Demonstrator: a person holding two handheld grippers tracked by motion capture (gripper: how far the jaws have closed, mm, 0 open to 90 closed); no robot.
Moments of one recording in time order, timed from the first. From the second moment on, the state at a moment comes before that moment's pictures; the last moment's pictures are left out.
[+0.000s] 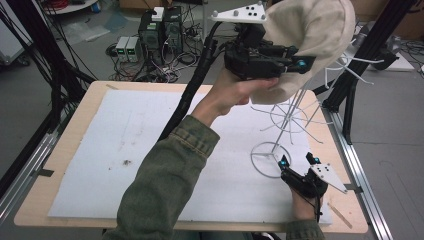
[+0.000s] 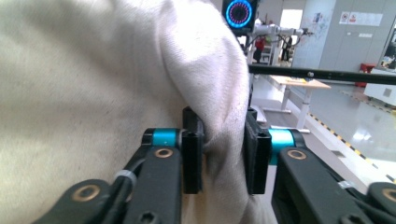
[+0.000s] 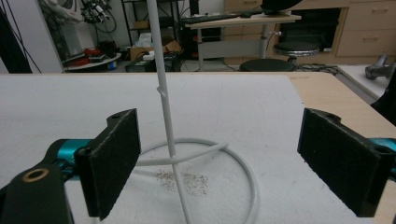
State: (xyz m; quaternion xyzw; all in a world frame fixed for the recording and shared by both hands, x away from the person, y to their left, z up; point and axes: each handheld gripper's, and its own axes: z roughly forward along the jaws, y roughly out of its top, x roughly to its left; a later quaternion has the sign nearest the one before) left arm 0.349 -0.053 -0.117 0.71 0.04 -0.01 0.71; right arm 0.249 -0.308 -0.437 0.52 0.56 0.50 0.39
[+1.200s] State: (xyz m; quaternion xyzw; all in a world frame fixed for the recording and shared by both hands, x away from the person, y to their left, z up) left arm 0.348 -0.020 -0.116 0.68 0.07 0.04 0.72; right arm 0.248 -0.308 -0.437 0.52 0.56 0.50 0.40
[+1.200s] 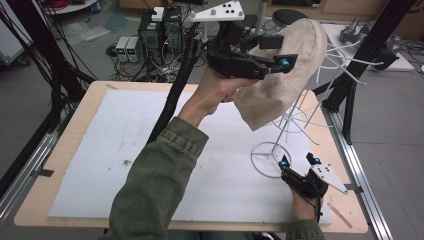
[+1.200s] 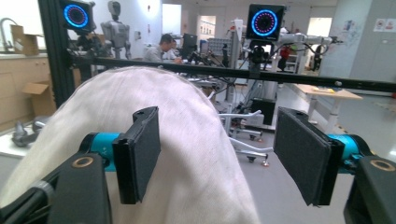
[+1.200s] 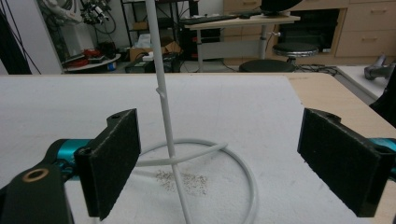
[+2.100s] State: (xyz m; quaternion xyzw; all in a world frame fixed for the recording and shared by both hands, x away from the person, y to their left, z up) left arm 0.347 0.069 -0.149 0.64 0.16 0.13 0.74; right arm 0.249 -0.306 -0.437 0.52 0.56 0.50 0.40
